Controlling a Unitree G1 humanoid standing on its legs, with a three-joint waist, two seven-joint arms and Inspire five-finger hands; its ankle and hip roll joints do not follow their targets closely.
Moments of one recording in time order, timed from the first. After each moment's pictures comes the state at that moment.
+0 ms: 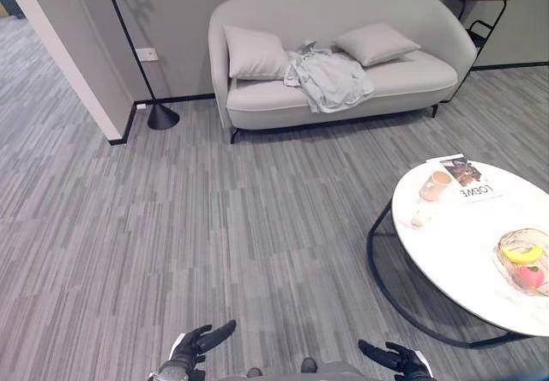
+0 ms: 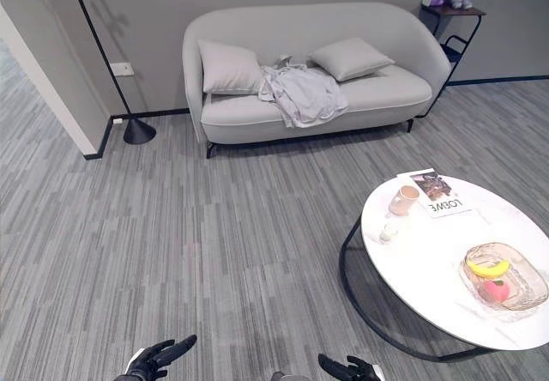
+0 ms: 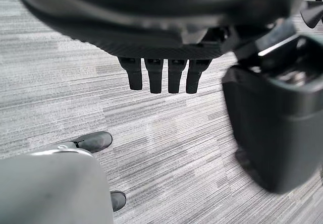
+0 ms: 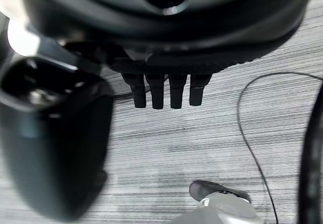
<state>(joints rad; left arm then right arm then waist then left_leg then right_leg) 0.08 0.21 -0.16 0.98 -0.16 0.00 0.06 0.15 -0.28 0.11 0.94 0.06 0.05 -0.14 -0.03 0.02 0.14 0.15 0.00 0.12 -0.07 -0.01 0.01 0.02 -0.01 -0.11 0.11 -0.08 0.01</state>
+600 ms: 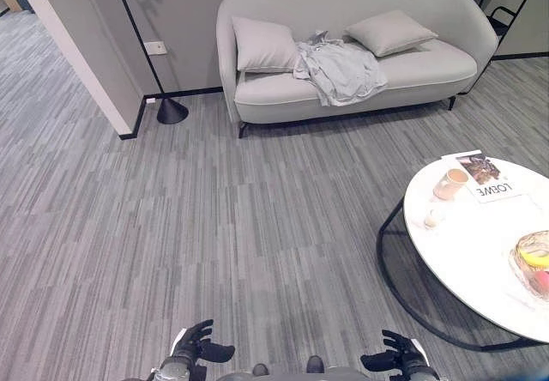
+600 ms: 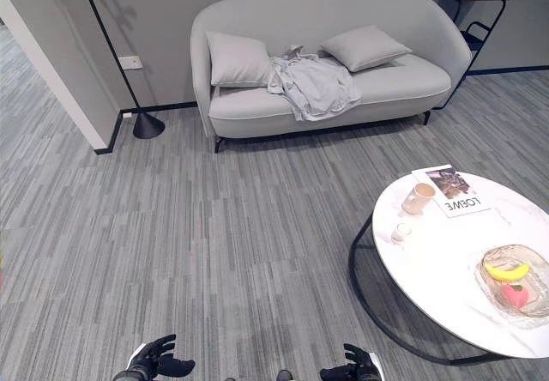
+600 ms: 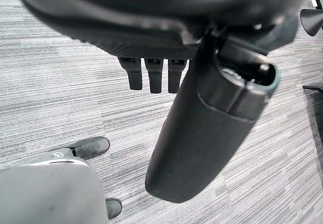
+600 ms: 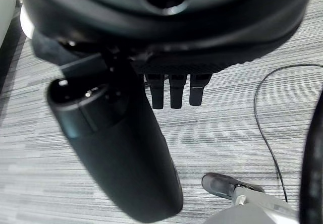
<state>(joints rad) 0.09 0.21 -0.16 0.96 -0.16 0.00 0.06 0.12 -0.28 0.11 0.92 0.06 0.04 -0.14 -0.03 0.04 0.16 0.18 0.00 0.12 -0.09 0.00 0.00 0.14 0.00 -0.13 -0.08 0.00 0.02</state>
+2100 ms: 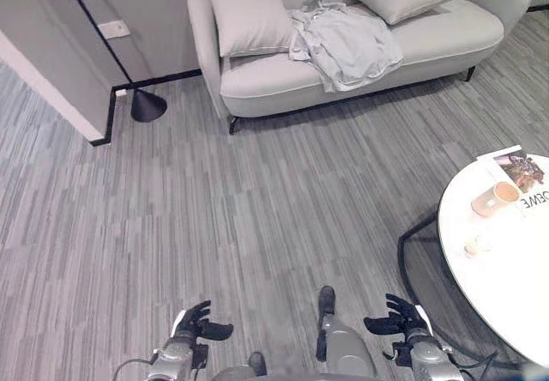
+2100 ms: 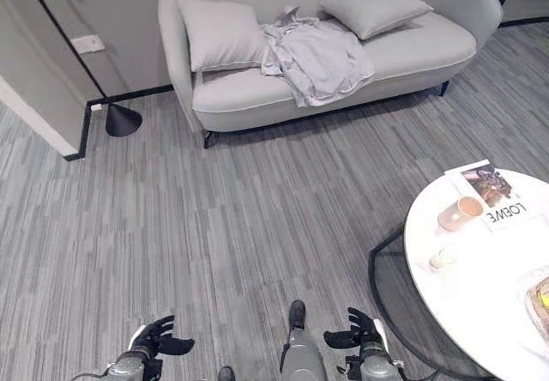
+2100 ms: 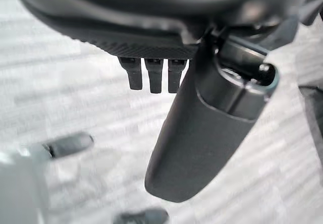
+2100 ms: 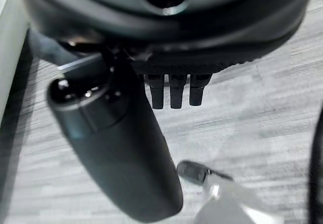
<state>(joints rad) 0.00 0.18 -0.16 0.96 -0.19 -0.01 0.09 0.06 -0.33 0.09 0.81 0.12 0.05 -0.16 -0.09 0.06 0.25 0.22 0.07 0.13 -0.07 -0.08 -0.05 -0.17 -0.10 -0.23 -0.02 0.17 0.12</state>
